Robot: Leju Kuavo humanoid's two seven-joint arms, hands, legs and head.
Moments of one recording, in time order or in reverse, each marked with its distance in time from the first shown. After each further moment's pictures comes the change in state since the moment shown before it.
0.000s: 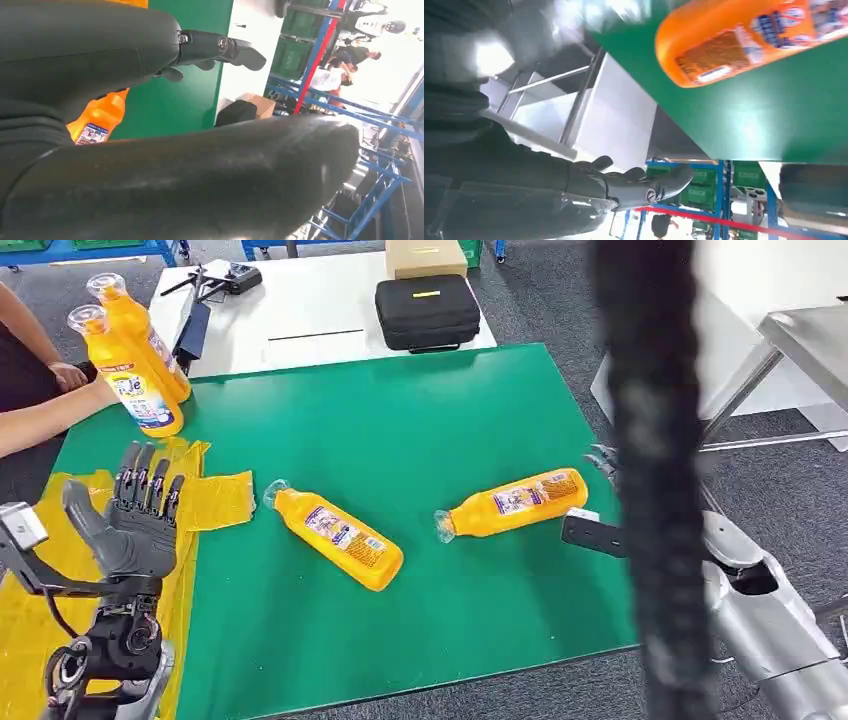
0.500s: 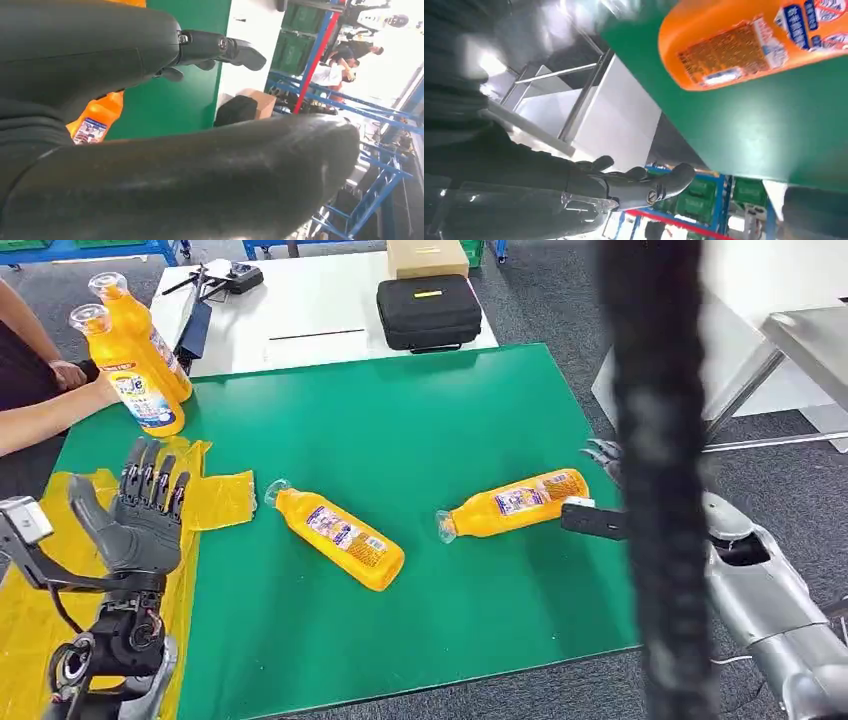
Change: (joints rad) left arm -0.016 -0.014 -0.005 -0.001 -0.010 -0.008 0.019; right arm -0.165 0.026 0.096 0.198 0.051 0.030 -0.053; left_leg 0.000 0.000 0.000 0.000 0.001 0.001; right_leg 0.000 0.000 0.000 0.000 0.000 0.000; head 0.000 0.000
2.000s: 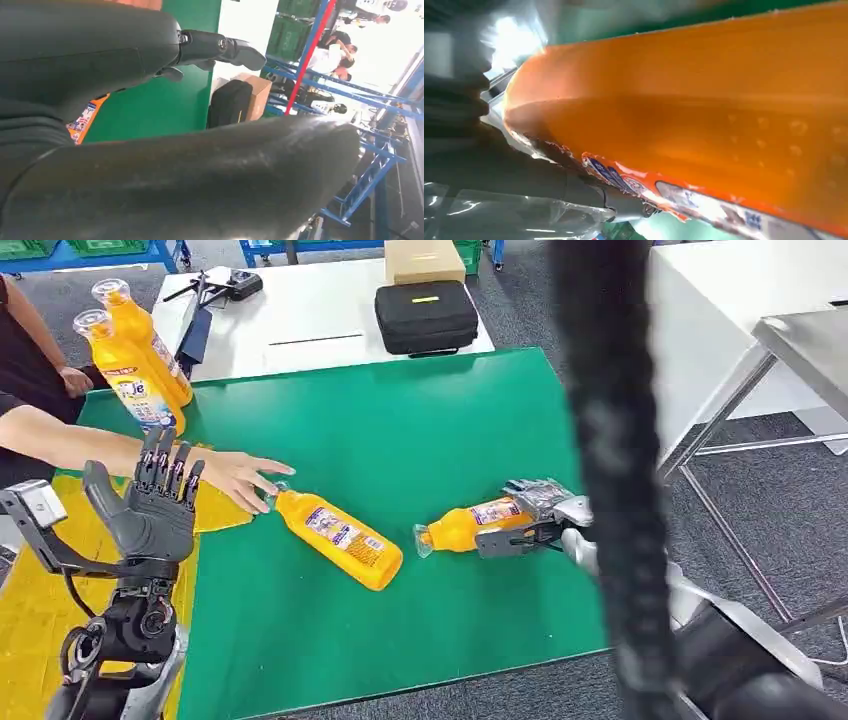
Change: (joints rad) left arm -0.057 0.023 -0.077 0.019 0.058 0.047 -0.013; right arm -0.335 0.395 0.461 0.810 0.146 -0.060 -0.040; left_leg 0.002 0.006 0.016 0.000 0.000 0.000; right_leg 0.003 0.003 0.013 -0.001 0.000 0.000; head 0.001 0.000
